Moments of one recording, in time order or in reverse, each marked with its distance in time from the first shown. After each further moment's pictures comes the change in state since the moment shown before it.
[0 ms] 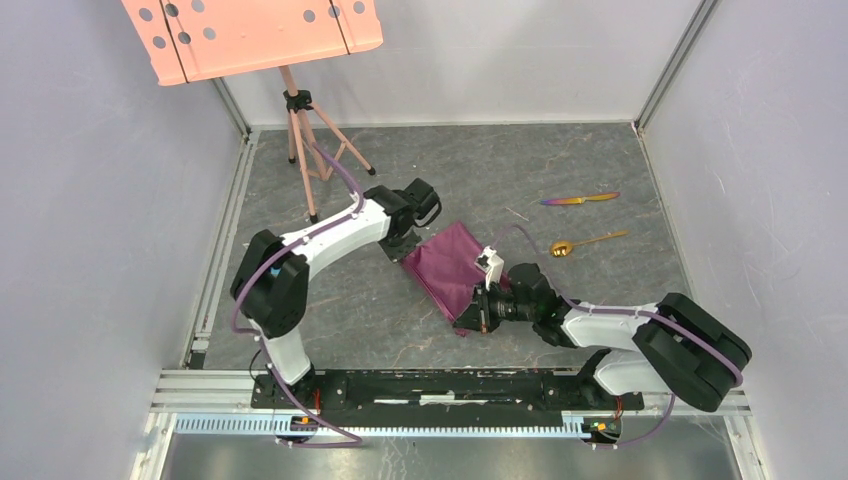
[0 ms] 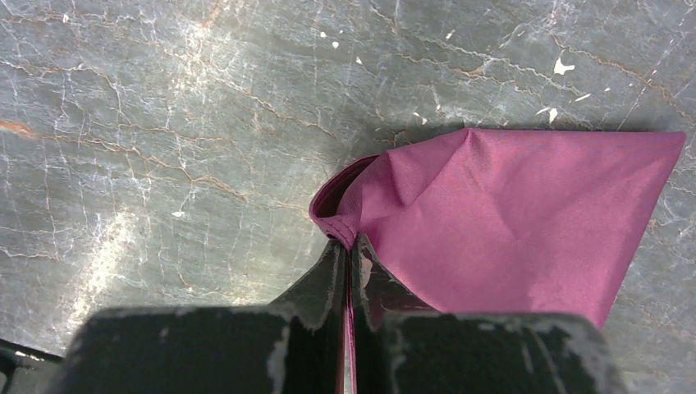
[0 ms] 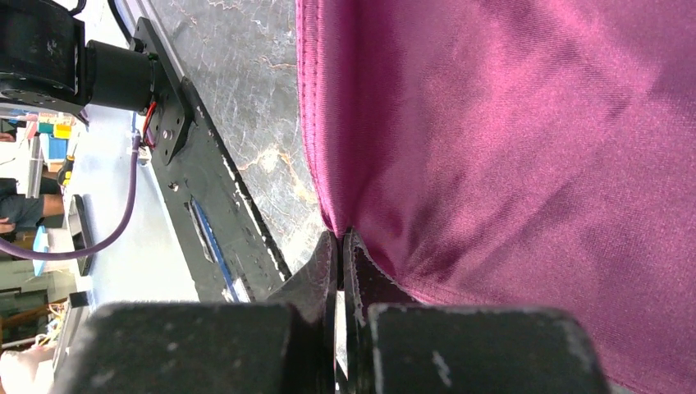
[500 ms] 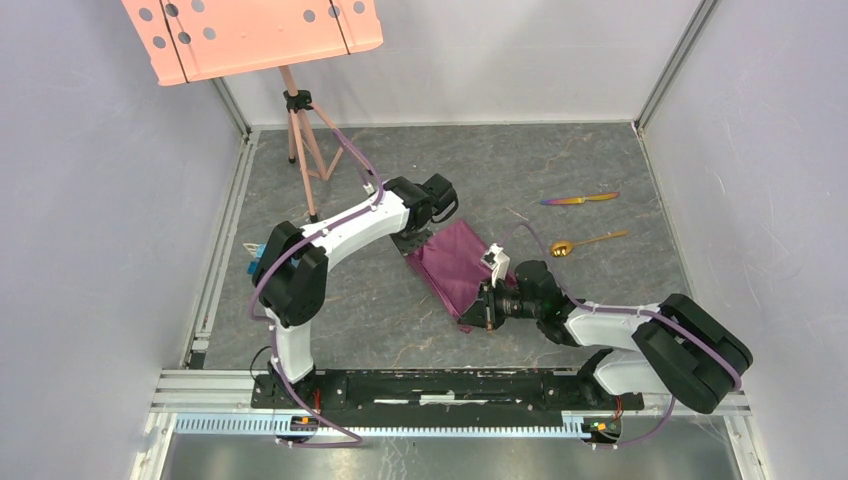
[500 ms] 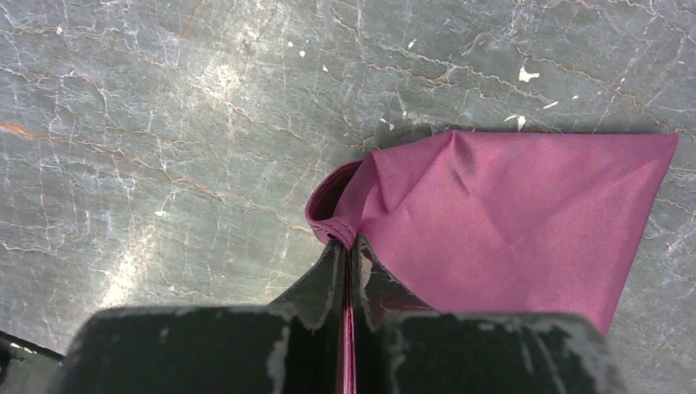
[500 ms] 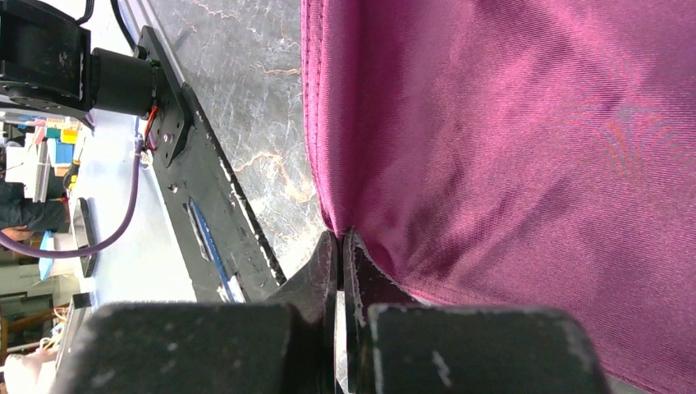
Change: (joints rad) left arm -0.057 0.146 0.210 -0.142 -0.082 -0.048; right arm -0.082 -0.015 -0.026 0.011 -0.061 -0.024
